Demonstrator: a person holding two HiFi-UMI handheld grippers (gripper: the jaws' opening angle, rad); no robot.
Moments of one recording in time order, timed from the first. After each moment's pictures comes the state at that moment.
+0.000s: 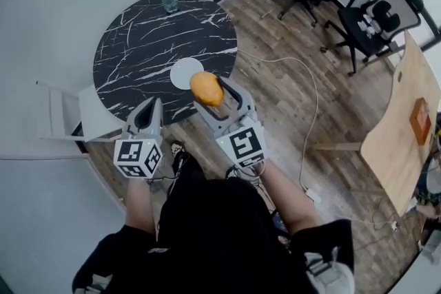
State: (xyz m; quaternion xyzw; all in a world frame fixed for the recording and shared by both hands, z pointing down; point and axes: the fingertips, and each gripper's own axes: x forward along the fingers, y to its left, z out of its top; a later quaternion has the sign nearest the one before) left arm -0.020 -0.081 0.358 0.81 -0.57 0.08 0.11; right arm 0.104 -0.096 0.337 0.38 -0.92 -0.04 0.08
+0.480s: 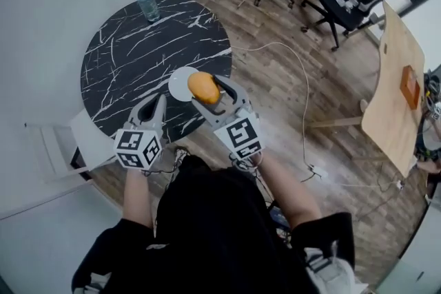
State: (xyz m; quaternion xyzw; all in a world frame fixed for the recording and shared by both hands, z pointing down) left arm -0.057 -0.180 0.389 0.87 -0.44 0.11 0.16; right arm 0.050 -0.172 0.373 0.44 -0.89 0.01 0.13
